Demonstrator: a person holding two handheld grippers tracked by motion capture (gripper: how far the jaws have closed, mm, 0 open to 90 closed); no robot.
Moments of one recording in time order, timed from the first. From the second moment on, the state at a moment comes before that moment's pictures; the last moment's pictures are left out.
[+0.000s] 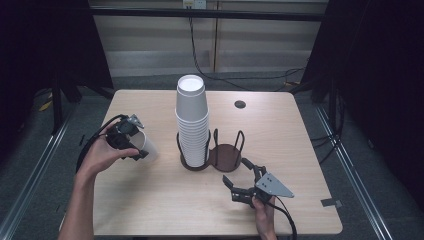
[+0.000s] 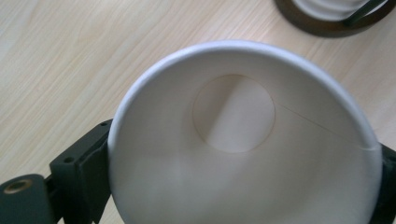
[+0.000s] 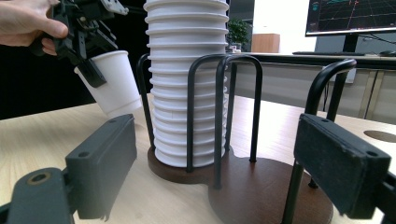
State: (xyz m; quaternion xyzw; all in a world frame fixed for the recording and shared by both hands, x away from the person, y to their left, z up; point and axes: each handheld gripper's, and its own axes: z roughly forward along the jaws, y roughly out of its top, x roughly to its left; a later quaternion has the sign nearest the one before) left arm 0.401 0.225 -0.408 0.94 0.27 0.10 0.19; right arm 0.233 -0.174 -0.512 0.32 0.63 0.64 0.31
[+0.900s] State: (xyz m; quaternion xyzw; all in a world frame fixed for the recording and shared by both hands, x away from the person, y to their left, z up) left arm 0.411 0.211 -0.442 0.94 0.28 0.09 0.19; right arm 0.233 -0.174 -0.512 0.32 0.63 0.64 0.31
